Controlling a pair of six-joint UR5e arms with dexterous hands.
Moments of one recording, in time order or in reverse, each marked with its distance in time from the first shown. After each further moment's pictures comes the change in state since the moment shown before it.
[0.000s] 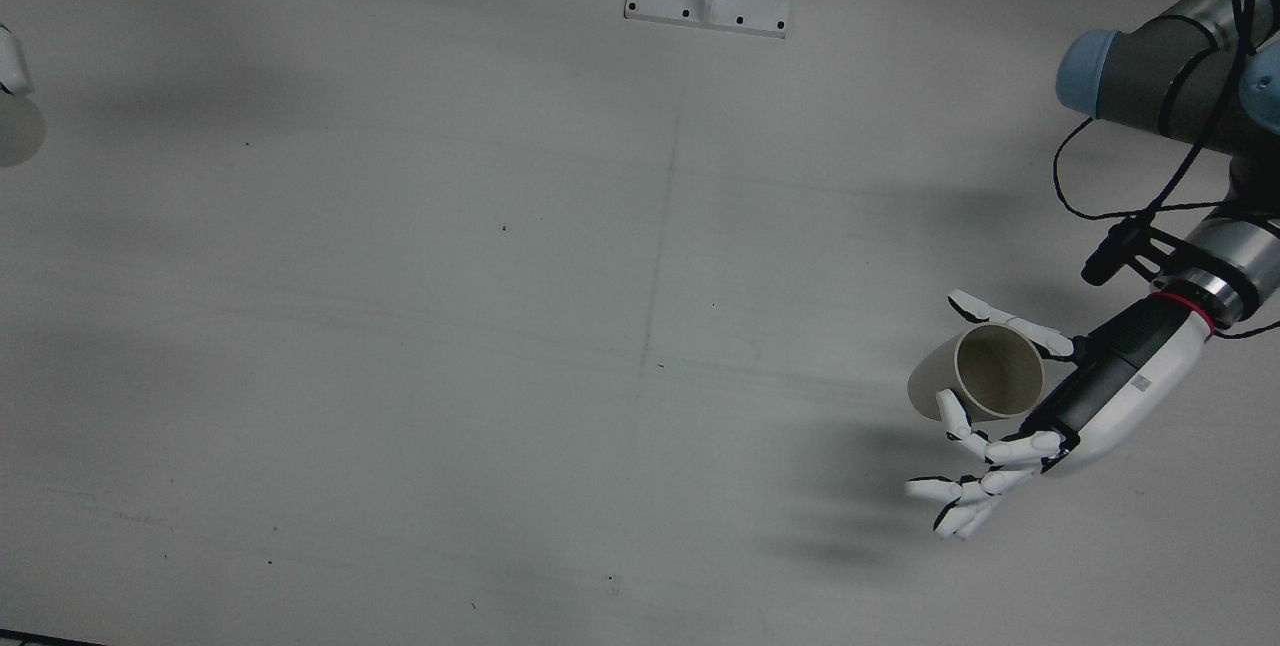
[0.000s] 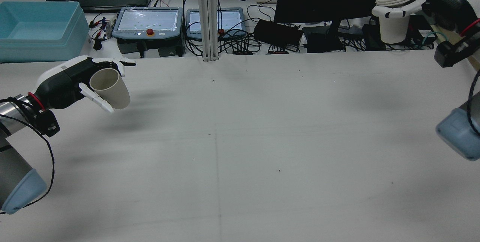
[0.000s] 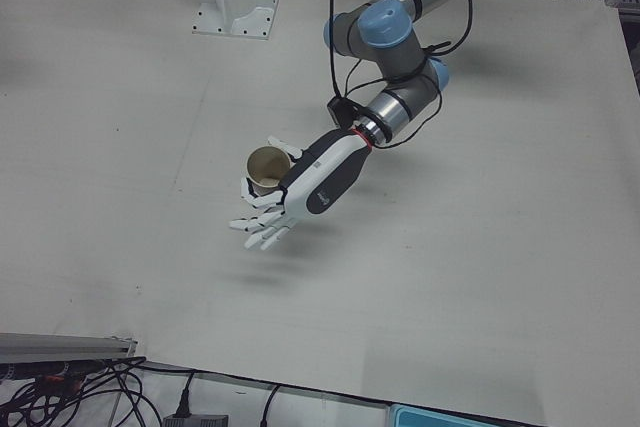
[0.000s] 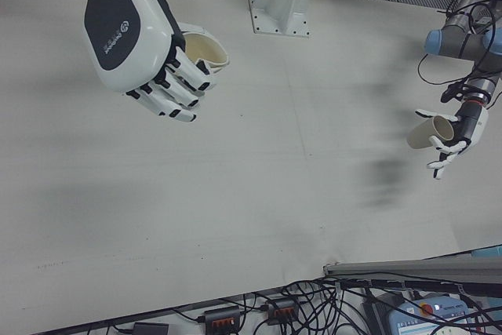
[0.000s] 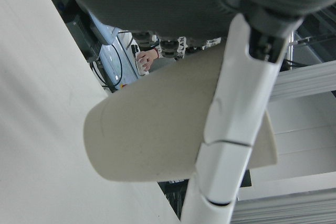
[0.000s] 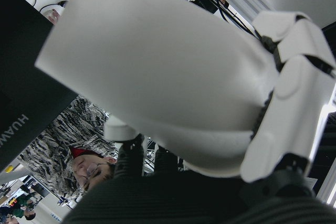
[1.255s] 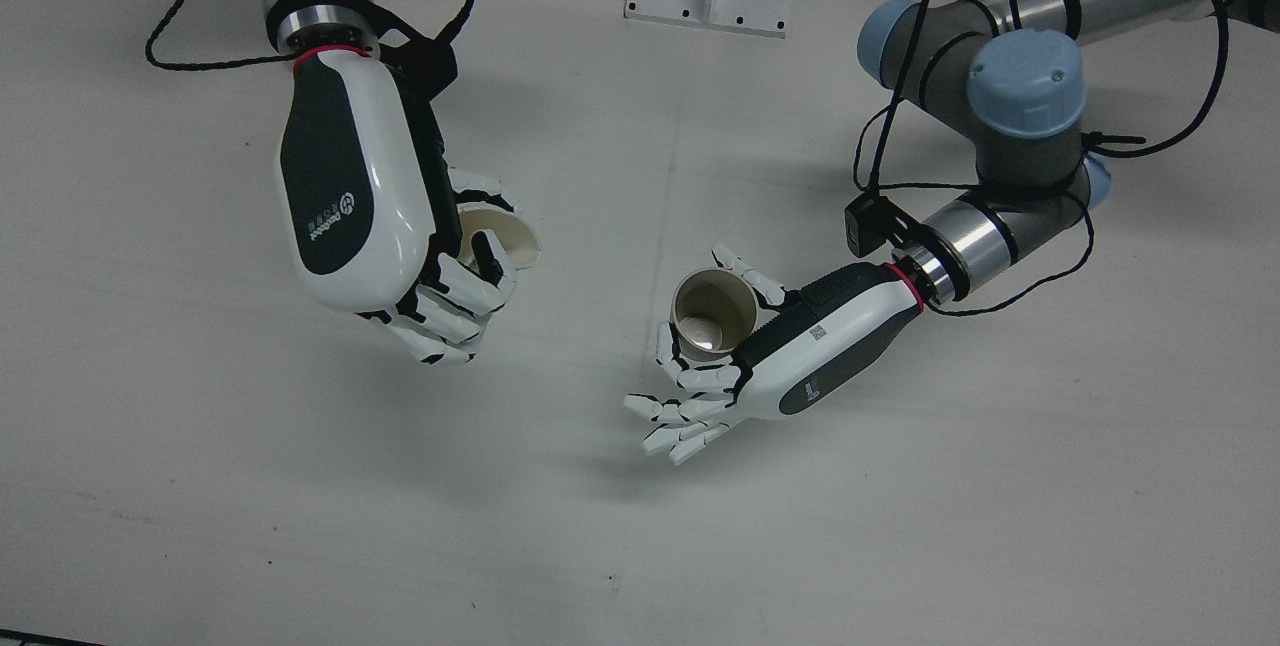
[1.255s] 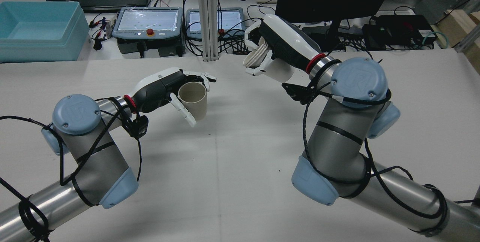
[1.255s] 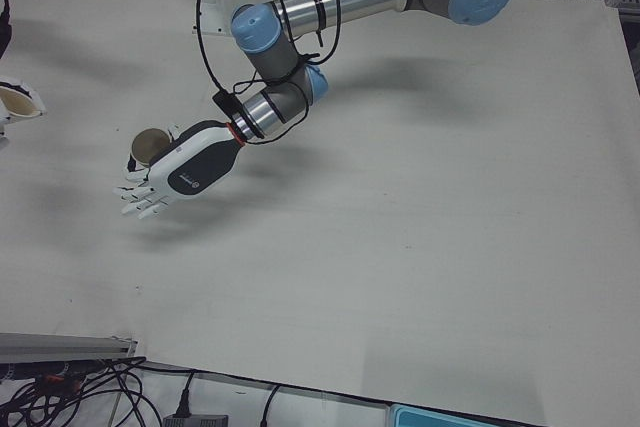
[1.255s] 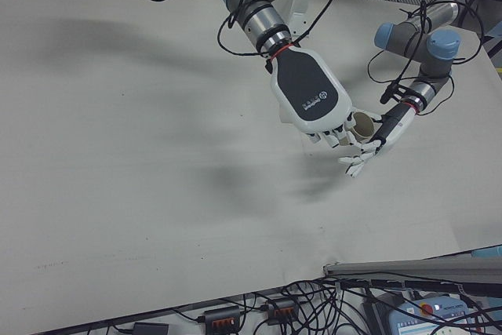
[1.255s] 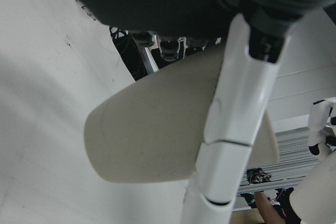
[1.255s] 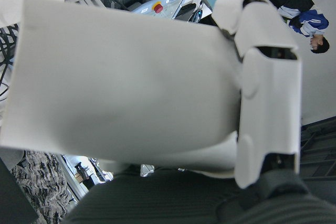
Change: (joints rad) left arm 0.178 -0.345 0.186 0.112 -0.011 0.123; right arm -0.450 0.432 -0.230 -0.214 0.230 -0.311
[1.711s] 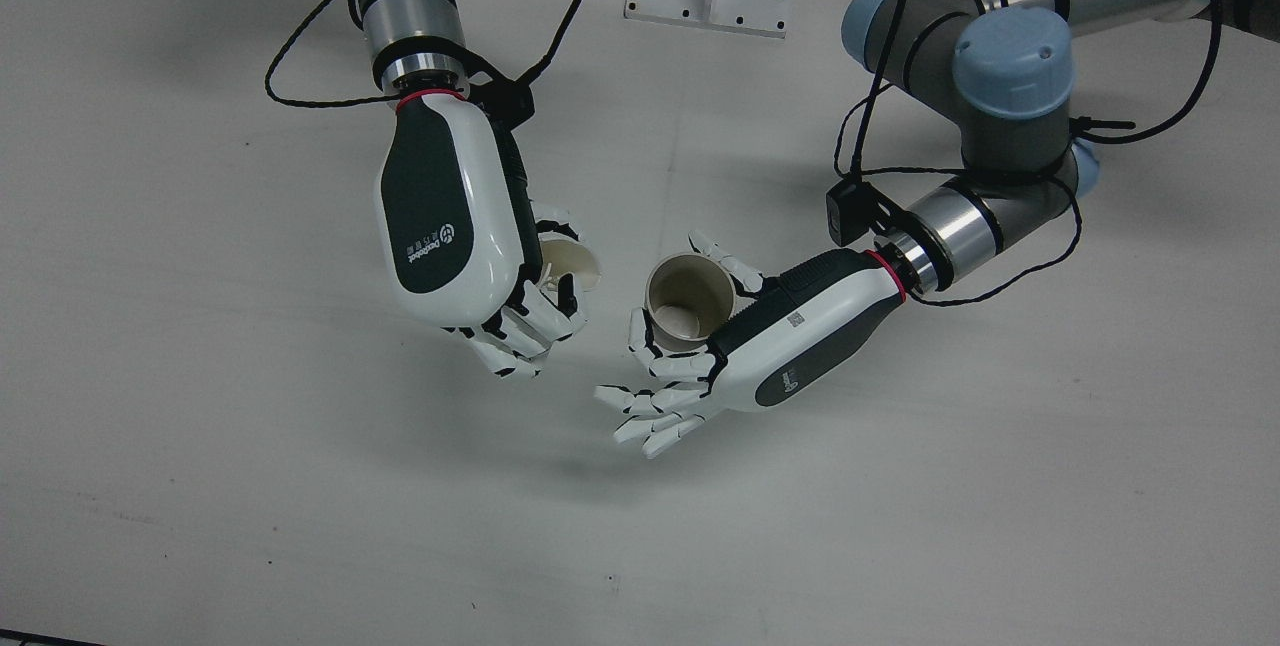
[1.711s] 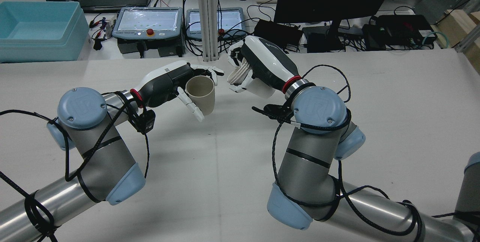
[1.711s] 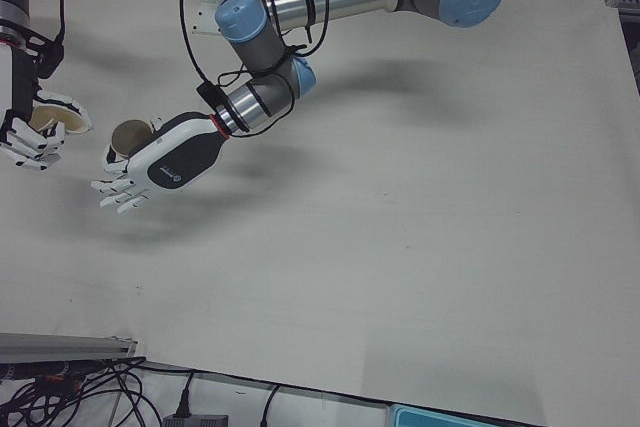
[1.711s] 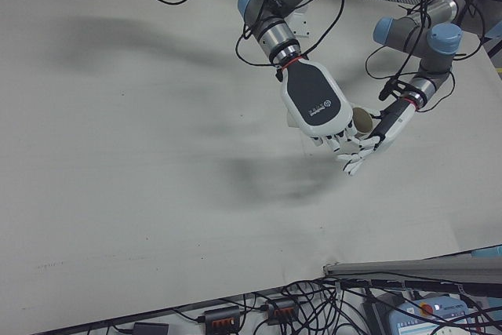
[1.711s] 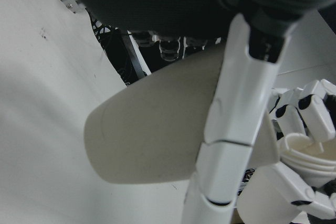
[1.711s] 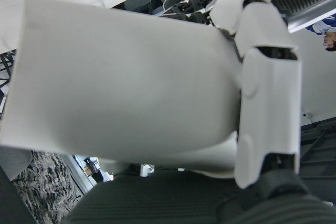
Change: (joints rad) left arm -0.002 -0.040 -0.009 0.027 0.000 -0.002; right arm -0.107 0.037 -0.080 0.032 0.137 -0.030
